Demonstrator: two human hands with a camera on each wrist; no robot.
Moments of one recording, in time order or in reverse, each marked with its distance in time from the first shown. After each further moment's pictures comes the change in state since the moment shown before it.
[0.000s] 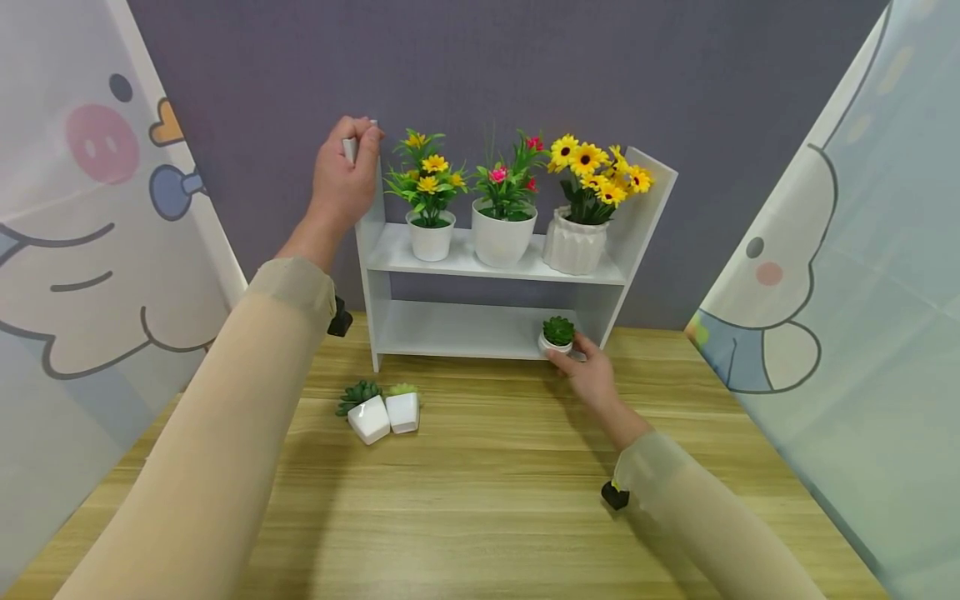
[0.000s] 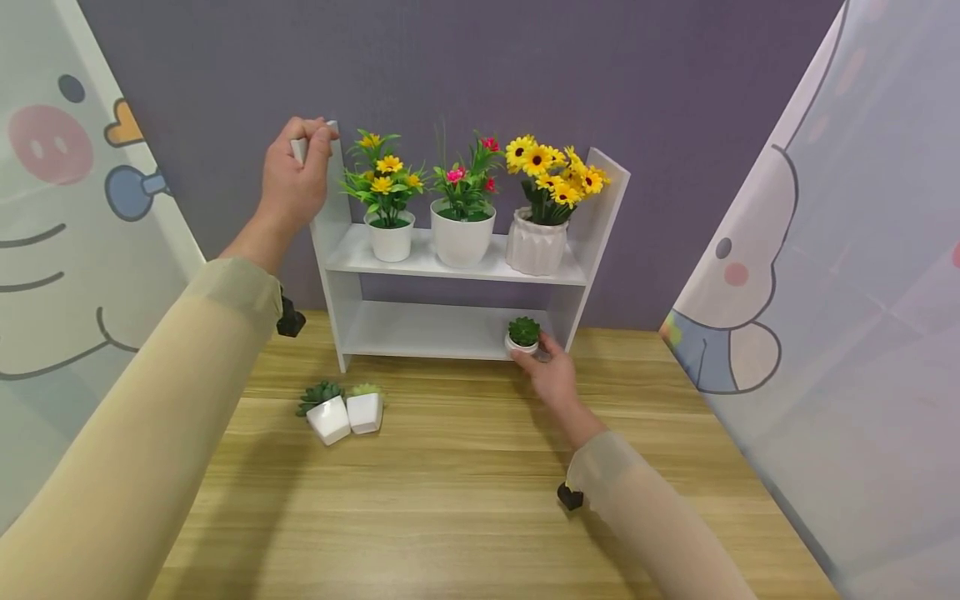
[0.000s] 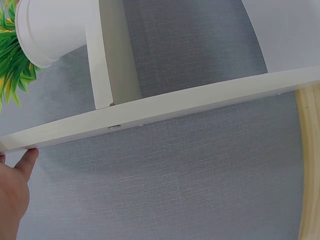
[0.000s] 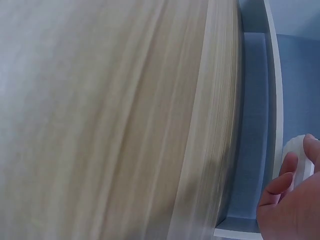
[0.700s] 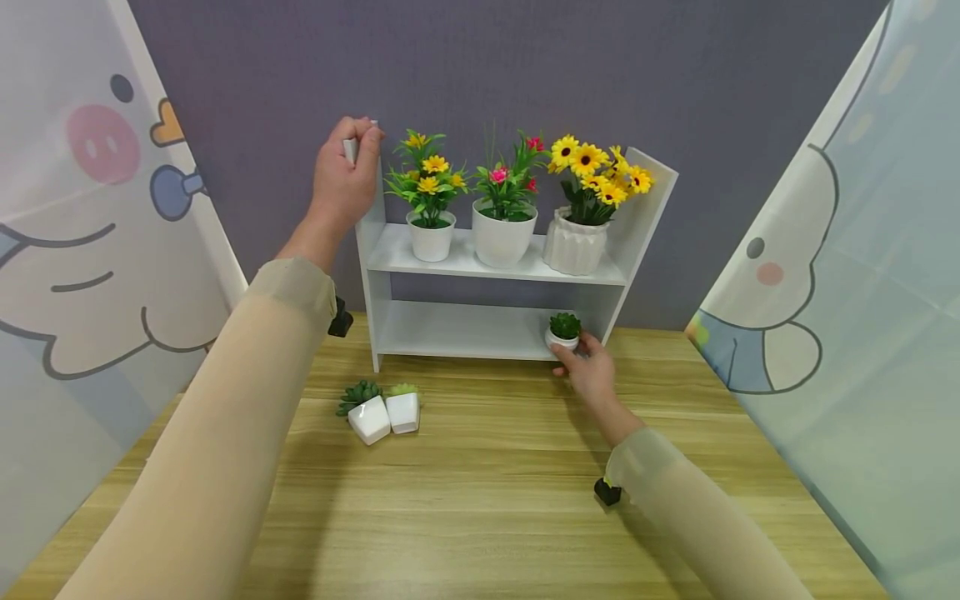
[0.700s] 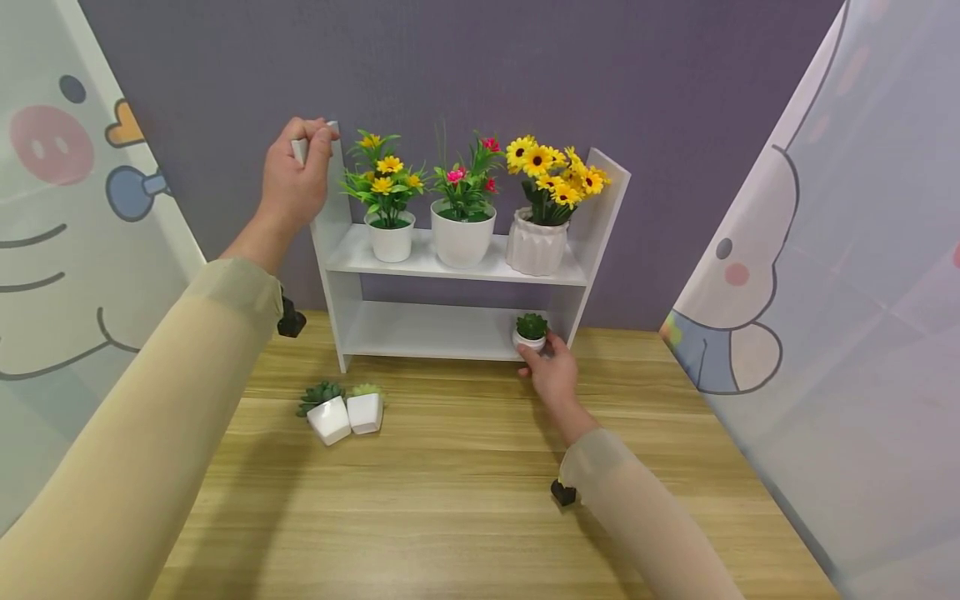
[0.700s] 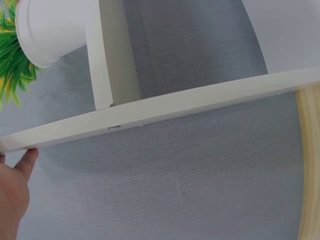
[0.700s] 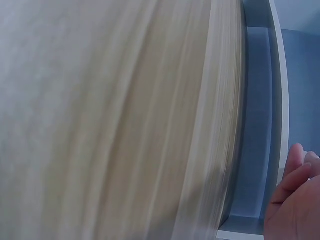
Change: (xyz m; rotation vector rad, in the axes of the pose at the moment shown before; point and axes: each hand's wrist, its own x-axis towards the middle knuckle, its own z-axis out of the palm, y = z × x) left_hand -0.001 0.001 0.000 0.023 -0.005 -0.010; right_hand 0.003 -0.002 0.006 0.167 0.054 0.034
